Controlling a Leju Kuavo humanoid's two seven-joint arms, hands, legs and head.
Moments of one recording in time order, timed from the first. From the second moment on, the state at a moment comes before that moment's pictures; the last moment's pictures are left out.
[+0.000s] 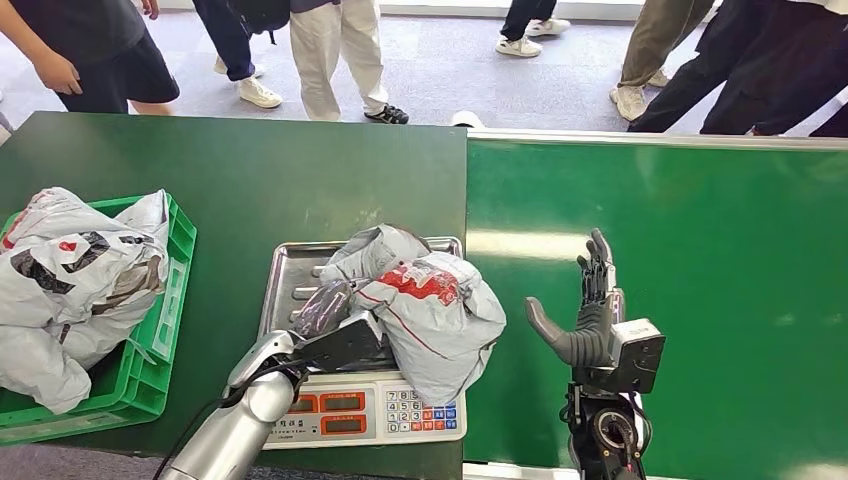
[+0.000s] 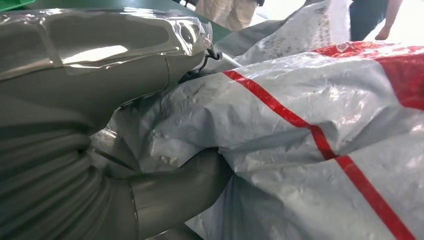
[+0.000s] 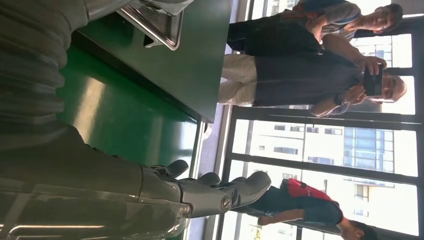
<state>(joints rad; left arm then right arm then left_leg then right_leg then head) -0.33 -0.08 -0.36 -1.15 -0.74 0.02 -0.29 -0.13 0.15 0.10 -1.31 0.09 0.06 -0.54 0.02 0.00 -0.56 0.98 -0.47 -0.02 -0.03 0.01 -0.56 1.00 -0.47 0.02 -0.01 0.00</state>
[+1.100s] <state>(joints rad) -0.24 -0.11 -0.24 -1.44 -0.39 0.57 -0.69 -0.15 0.16 0.08 -1.31 0.06 0.04 -0.56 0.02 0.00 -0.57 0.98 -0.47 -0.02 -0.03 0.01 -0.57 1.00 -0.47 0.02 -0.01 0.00</state>
